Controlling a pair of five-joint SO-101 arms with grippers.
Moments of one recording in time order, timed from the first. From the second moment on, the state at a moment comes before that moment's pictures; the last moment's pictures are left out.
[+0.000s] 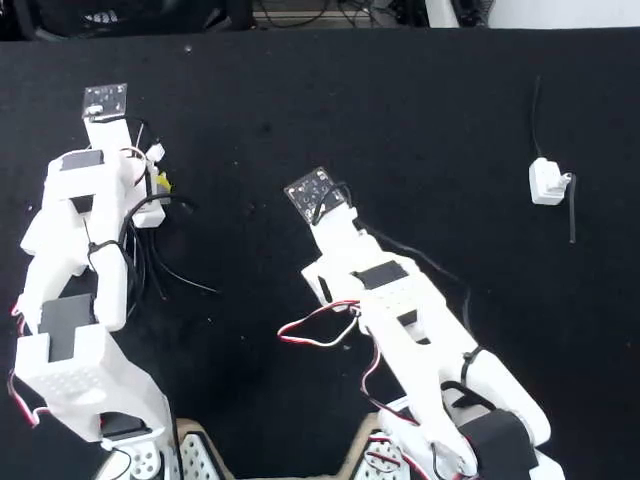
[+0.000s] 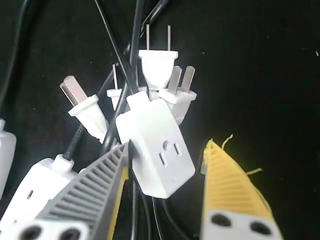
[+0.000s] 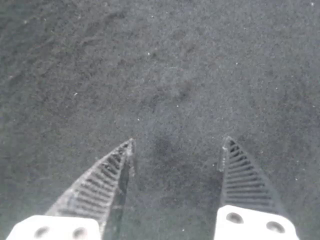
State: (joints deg) left arm -16.7 9.6 10.9 53.0 -6.2; right arm -21.8 -24.0 62.0 31.6 12.1
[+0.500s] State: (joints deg) left arm -16.9 9.6 12.4 53.0 -6.2; right arm -21.8 -24.0 62.0 31.6 12.1
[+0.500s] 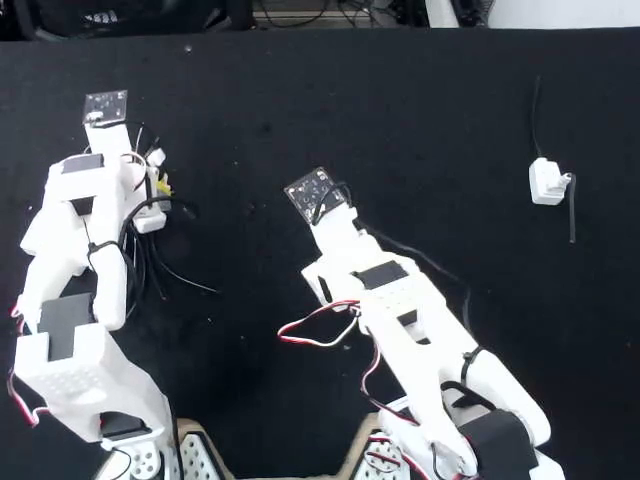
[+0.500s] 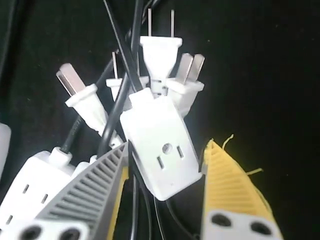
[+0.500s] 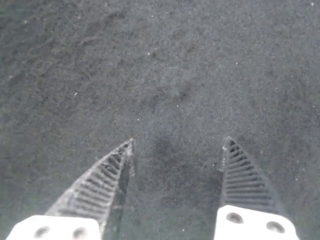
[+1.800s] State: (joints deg) left arm -18.5 9.7 -13.5 89.8 -6.0; right arm -19.1 -24.0 62.0 31.1 12.1
